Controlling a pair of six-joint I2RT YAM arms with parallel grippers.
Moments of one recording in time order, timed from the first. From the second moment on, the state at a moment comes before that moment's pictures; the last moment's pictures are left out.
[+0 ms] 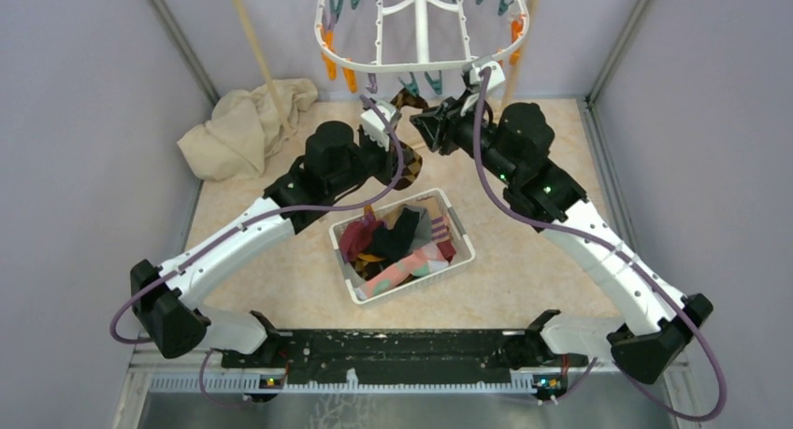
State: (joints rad) left arm -0.79 1.36 1.27 -0.08 0.05 -0.08; right arm 0.66 1.15 1.33 -0.12 -0.09 0.18
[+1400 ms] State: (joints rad) left arm -0.84 1.24 1.36 -0.36 -0.08 0.02; right arm 0.65 1.44 1.59 -0.09 -0.03 0.12
